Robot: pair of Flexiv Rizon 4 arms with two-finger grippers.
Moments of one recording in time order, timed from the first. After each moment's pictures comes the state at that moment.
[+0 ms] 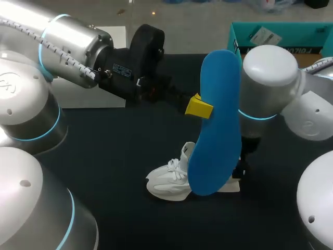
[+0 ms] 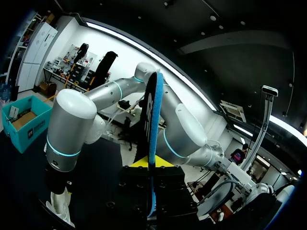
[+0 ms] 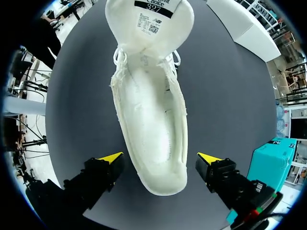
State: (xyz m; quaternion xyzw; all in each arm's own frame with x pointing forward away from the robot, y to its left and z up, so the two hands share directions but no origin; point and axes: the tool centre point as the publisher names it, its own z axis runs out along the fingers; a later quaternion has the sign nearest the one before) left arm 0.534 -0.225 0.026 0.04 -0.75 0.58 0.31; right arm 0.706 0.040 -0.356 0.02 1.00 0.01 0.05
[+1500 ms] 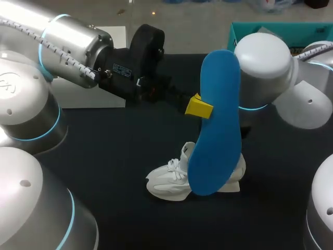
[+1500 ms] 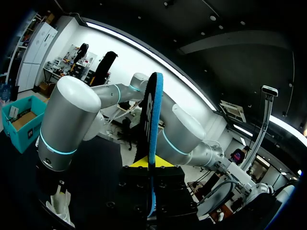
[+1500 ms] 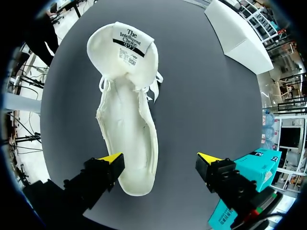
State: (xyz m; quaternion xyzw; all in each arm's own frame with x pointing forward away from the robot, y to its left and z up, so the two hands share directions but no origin) left arm 0.534 -0.225 0.026 0.04 -0.75 0.58 0.31; right arm 0.739 0.069 -0.325 -0.01 1.00 0.02 0.10
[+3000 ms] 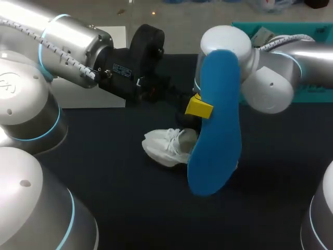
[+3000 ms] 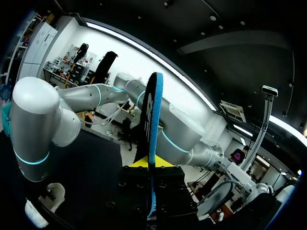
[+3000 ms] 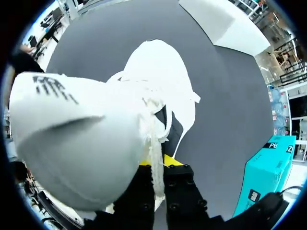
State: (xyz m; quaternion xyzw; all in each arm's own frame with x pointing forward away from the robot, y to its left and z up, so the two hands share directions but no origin) left arm 0.534 -0.225 0.026 0.04 -0.75 0.58 0.31; right arm 0.765 0.127 -0.343 0.13 0.99 0.03 0.05
